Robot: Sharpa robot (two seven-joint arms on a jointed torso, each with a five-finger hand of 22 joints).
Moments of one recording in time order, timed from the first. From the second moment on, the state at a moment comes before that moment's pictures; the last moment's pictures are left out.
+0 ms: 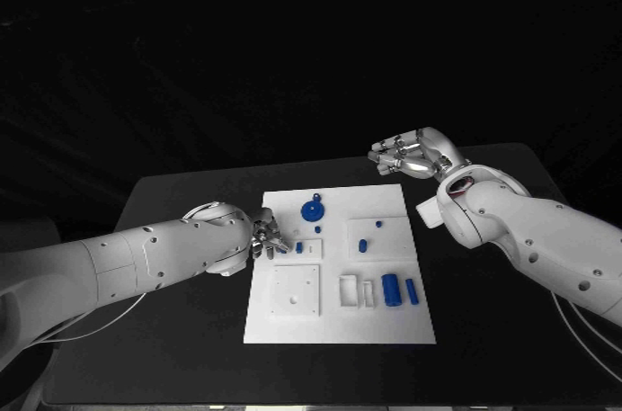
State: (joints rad) left arm 1.24 -0.57 -0.23 1.16 -1.06 -0.11 -0.37; left_hand 1.15 0.08 0.09 -0.10 0.43 1.08 0.00 0.21 0.95 1.47 -0.07 0.51 0.21 1.41 -0.13 1.18 0.60 0.02 1.27 -0.16 0.45 1.31; right arm 0.97 -0.72 0.40 1.40 -1.01 -0.40 0.01; right_hand 1.19 -0.11 0.21 -0.02 0.51 1.01 0.15 0.06 0.06 1.17 0.12 0.06 0.06 1.20 0.11 0.07 0.06 0.10 1.13 0.11 0.10 0.07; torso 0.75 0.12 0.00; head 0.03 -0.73
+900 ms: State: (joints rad) left arm 1.23 -0.57 -0.24 1.15 -1.06 -0.12 -0.38; left_hand 1.16 0.01 -0.06 0.04 0.34 1.10 0.00 0.25 0.83 1.47 -0.07 0.50 0.21 1.41 -0.13 1.17 0.58 0.02 1.27 -0.15 0.44 1.31; right arm 0.97 -0.72 0.40 1.40 -1.01 -0.40 0.01; right_hand 1.19 -0.11 0.20 -0.02 0.51 1.01 0.15 0.06 0.06 1.17 0.12 0.06 0.06 1.20 0.11 0.07 0.06 0.10 1.12 0.11 0.09 0.07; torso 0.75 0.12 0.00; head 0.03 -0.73
